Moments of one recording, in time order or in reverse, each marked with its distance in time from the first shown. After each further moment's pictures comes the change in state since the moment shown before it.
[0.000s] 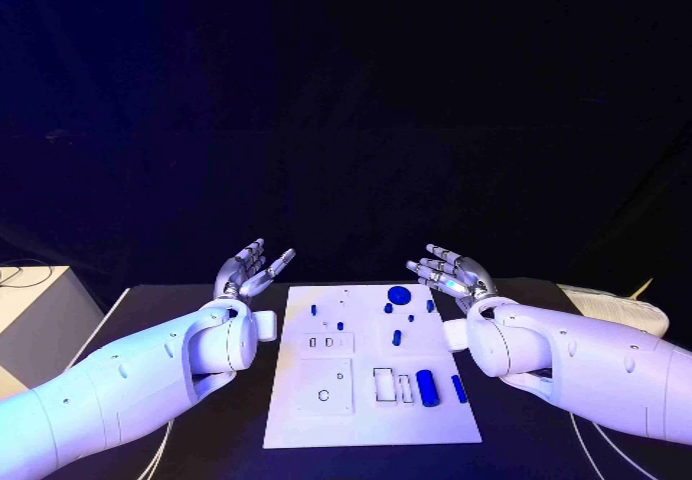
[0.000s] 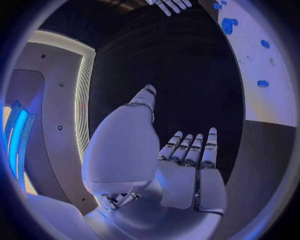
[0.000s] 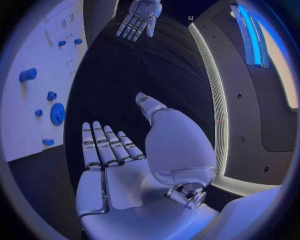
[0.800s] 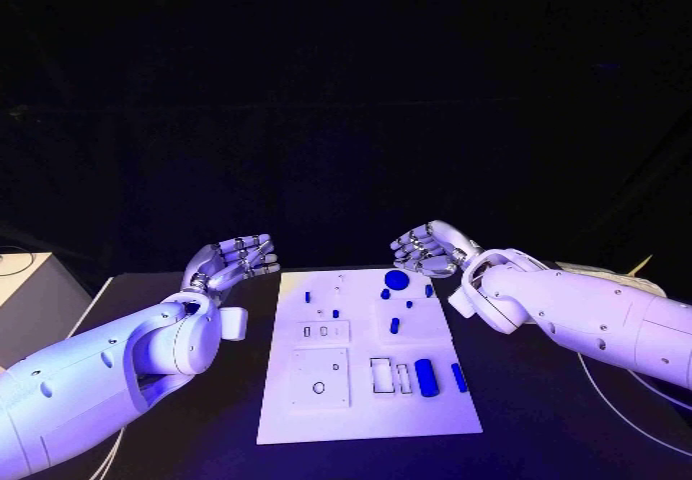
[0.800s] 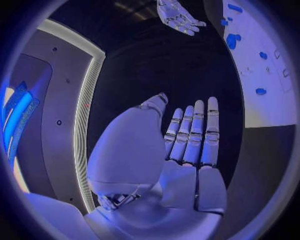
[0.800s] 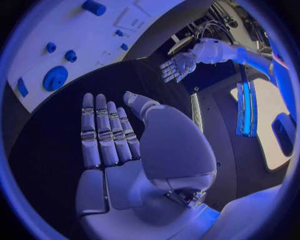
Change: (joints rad) left arm -0.004 -0.147 0.069 0.181 -0.083 0.153 -0.043; left_hand 0.079 0.072 0.172 -0.001 -0.001 0.548 0.066 0.147 0.081 0.725 -0.002 0.085 0.042 0.706 -0.065 0.231 0.180 0.059 0.577 -0.035 0.216 0.077; right arm 0.115 0.032 -0.018 -0.165 -0.772 0.138 -0.091; right_hand 0.131 -0.048 0.151 -0.061 -0.012 0.585 0.076 0.118 0.070 0.629 -0.090 0.027 0.023 0.597 -0.123 0.124 0.072 0.078 0.604 -0.067 0.094 0.034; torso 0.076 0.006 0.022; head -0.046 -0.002
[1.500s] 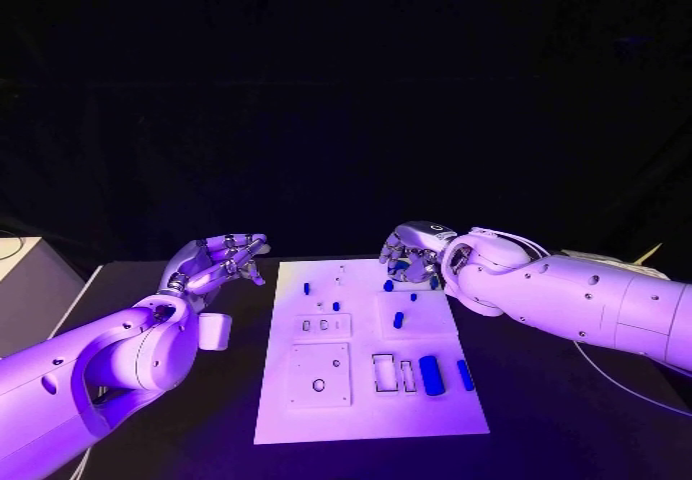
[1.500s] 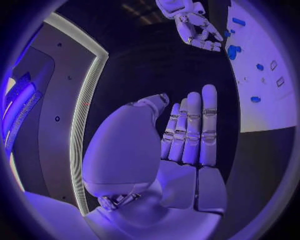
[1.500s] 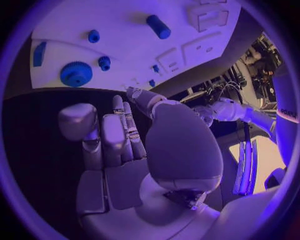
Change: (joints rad) left arm 0.000 -0.085 0.053 0.183 -0.047 0.034 -0.055; left_hand -0.047 -0.073 0.199 -0.028 -0.008 0.102 -0.012 0.048 0.066 0.217 -0.056 -0.034 0.011 0.152 -0.084 0.588 0.466 0.010 0.137 -0.094 0.626 0.372; right arm 0.065 -0.003 0.007 0.055 -0.635 0.131 -0.297; right_hand -0.050 -0.111 0.111 0.015 0.002 0.129 -0.084 0.007 0.071 0.143 -0.094 0.000 0.009 0.349 -0.133 1.046 0.916 -0.063 0.417 -0.158 0.913 0.815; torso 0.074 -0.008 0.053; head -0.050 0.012
